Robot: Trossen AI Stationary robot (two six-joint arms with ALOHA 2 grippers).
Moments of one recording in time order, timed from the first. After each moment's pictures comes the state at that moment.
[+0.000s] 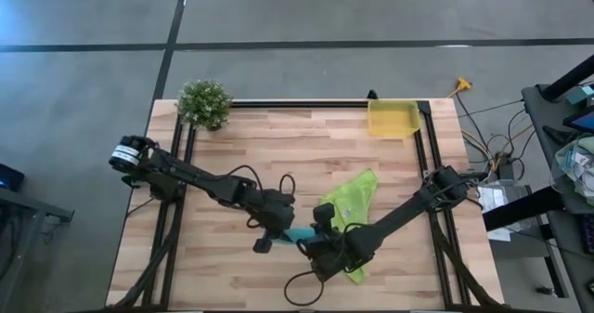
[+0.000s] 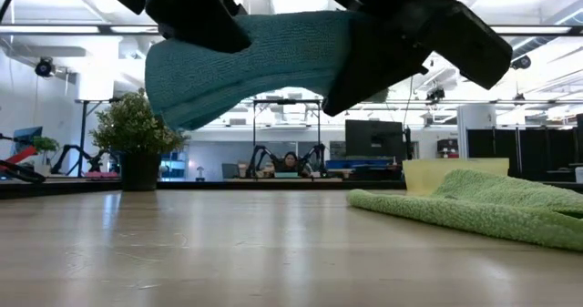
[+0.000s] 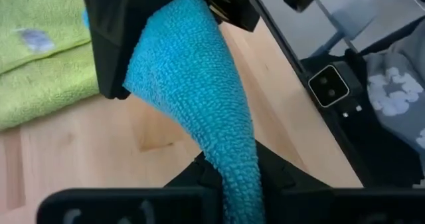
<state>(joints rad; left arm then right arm) -0.27 1.60 0.99 -0.06 0.31 -0.11 0.56 2.05 1.53 -0.77 0.73 0.12</state>
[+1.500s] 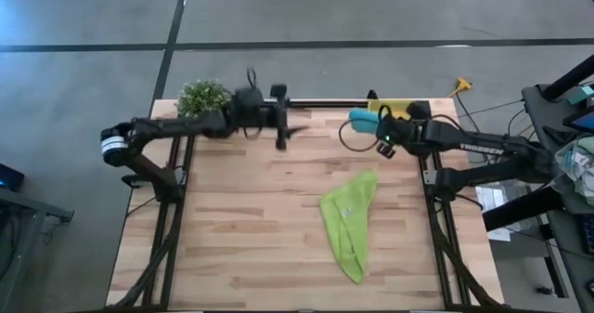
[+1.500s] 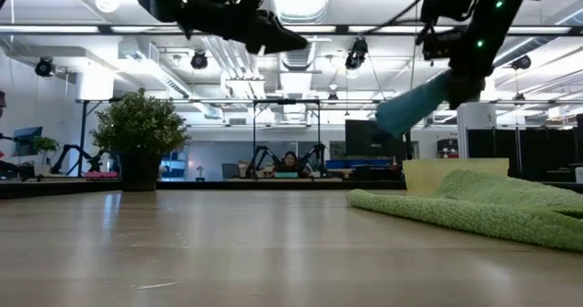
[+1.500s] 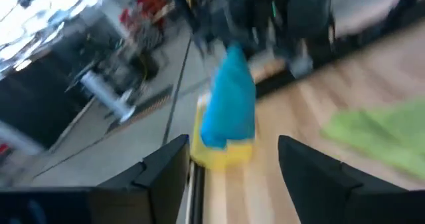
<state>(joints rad) 0.42 1.49 1.07 0.27 0.28 0.64 -0.34 1.08 0.82 -0.91 0.73 0.06</state>
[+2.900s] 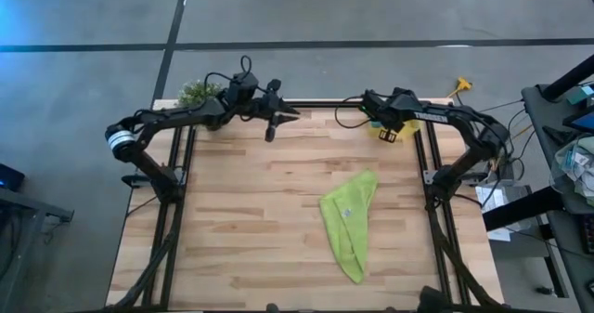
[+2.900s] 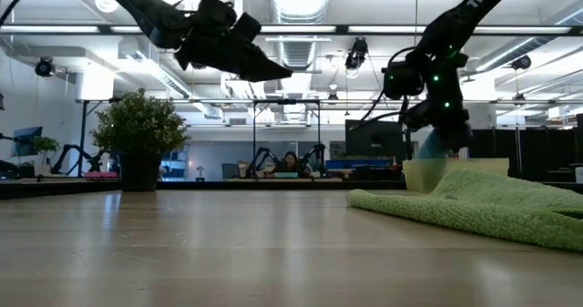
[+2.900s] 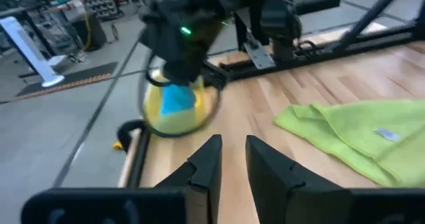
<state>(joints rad) 0.62 1.53 1.01 0.25 0.61 0.43 -0.72 1.59 0.96 -0.82 0.74 -0.36</state>
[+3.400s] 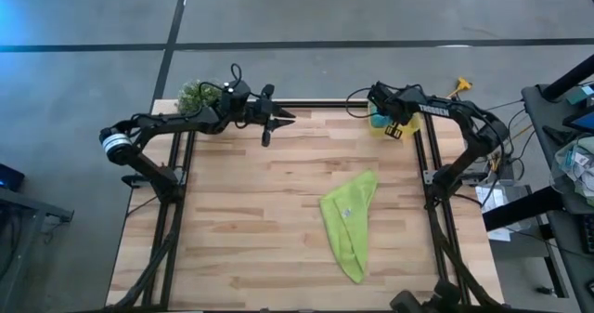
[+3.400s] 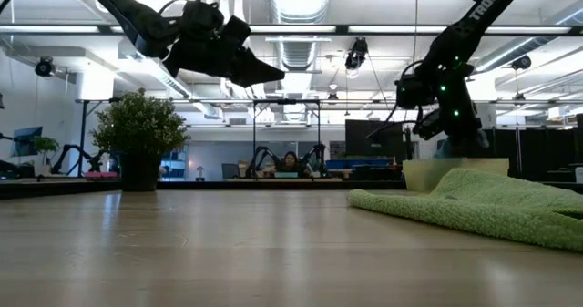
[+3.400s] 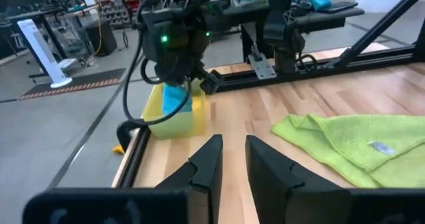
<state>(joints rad) 0.62 1.49 0.87 0.43 0.59 0.32 -0.88 1.61 0.94 -0.81 0.68 -0.35</state>
